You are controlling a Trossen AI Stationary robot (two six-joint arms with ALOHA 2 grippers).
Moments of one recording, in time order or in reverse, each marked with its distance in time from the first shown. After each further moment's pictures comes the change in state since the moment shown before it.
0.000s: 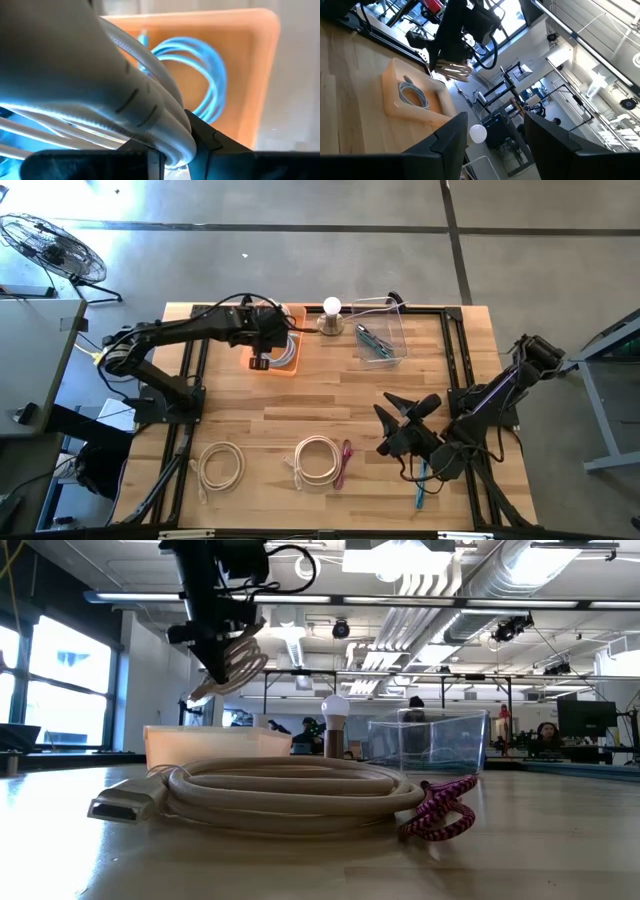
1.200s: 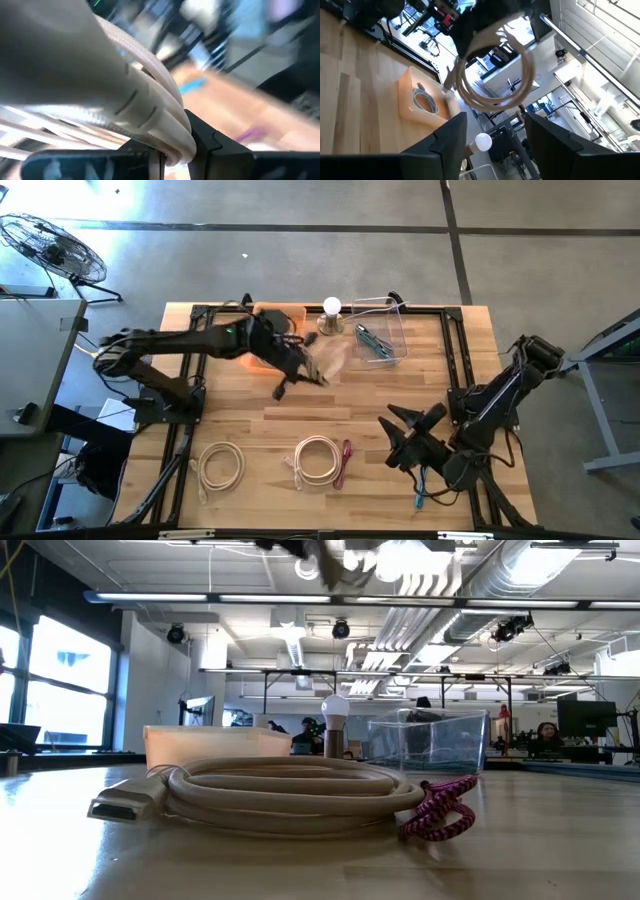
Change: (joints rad) left arm -0.195 -0.041 0.000 0.789 0.899 -0.011; right arm 0.086 0.000 0.000 0.023 0.001 -0.062
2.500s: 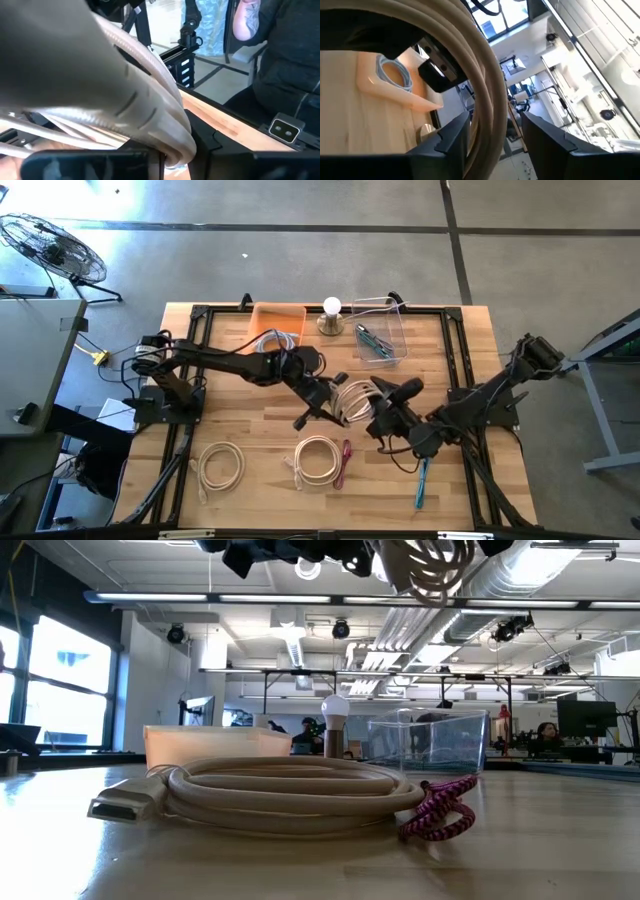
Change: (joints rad) left arm -0.183 0.284 0.004 0.342 0.103 -0.162; right arm -0.273 0.003 0.000 -0.042 -0.090 -0.137
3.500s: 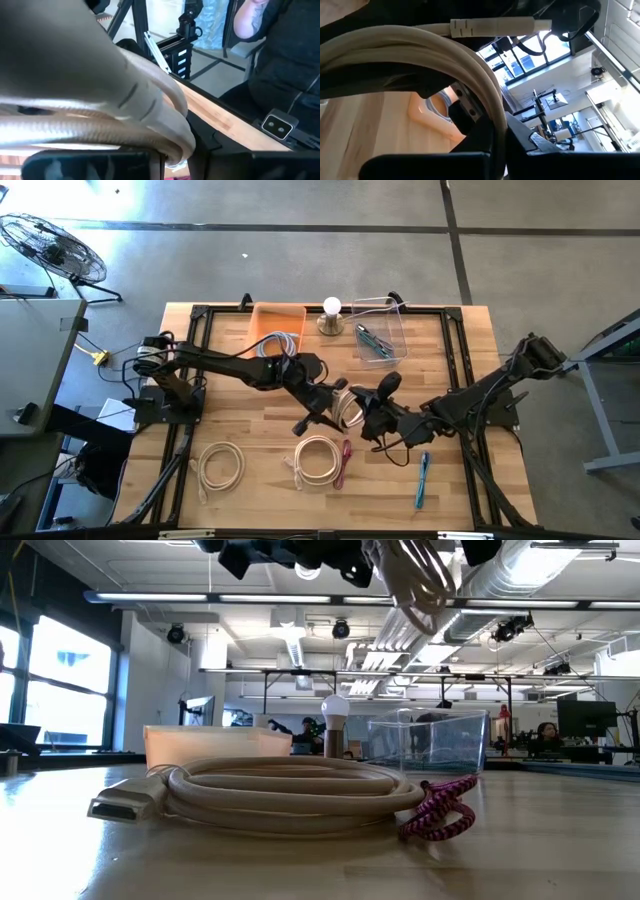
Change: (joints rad) left arm -0.021 0.012 -0.005 -0.015 -0.051 -0.044; right arm -0.106 -0.003 0.002 -0.115 -0.404 0.123
